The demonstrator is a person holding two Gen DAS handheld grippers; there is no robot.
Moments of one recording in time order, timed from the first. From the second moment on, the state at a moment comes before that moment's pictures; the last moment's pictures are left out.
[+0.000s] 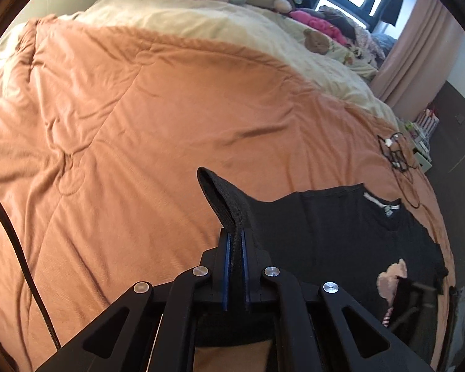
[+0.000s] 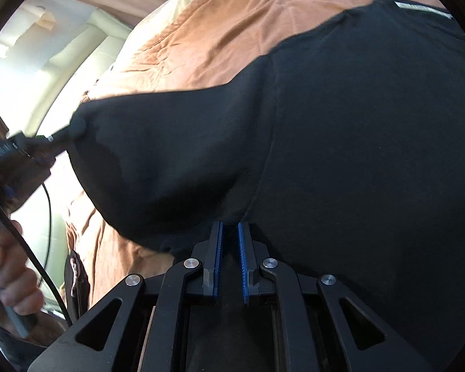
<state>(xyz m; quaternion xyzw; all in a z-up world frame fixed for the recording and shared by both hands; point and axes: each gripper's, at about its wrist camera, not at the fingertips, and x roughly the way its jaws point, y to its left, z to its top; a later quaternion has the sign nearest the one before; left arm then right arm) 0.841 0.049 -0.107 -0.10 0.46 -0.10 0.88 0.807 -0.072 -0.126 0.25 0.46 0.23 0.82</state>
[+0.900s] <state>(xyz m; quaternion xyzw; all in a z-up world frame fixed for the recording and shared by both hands) 0.806 -0.126 -0.068 -0.03 0.49 -0.24 0.84 0.732 -0.213 -0.086 0.32 0.43 0.14 0.83</state>
